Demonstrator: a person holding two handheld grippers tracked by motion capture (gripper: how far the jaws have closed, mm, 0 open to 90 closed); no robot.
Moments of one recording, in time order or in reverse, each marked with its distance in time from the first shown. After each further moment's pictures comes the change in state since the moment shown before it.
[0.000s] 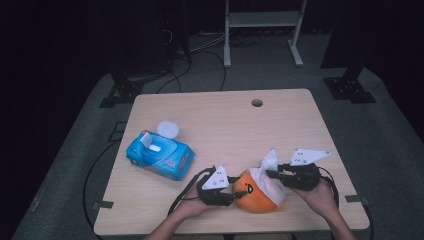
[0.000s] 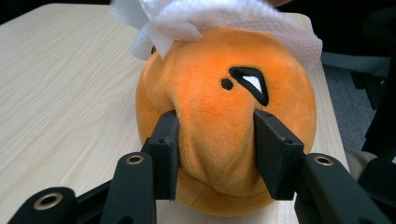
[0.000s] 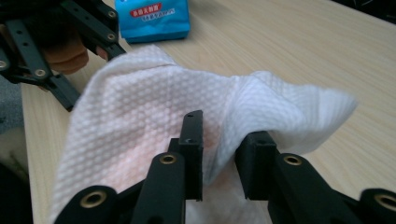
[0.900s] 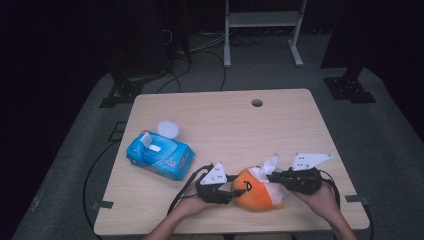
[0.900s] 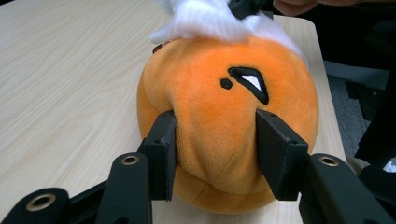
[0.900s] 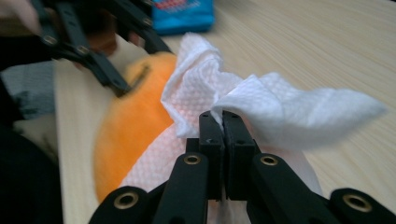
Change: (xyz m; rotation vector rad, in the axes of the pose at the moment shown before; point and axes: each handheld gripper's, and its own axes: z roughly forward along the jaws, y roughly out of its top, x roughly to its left) left arm 0.008 -0.004 0.000 0.002 -0.008 -0.074; right arm -0.001 -0.012 -0.002 0.007 0.093 -0.007
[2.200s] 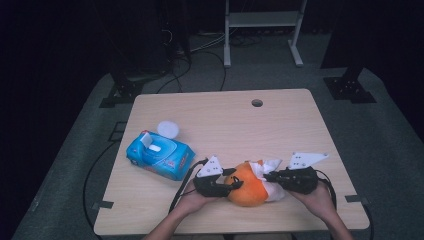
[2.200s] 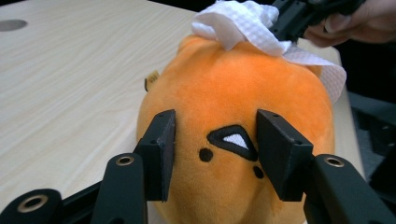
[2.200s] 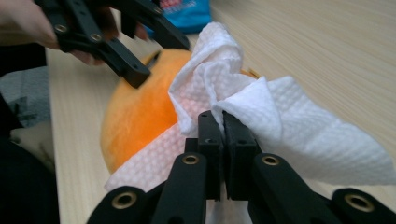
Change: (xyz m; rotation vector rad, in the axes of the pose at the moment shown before) left arm 0.011 0.002 -0.002 -0.041 0.080 -0.104; right arm 0.002 0.003 0.009 0.003 -0.009 0.032
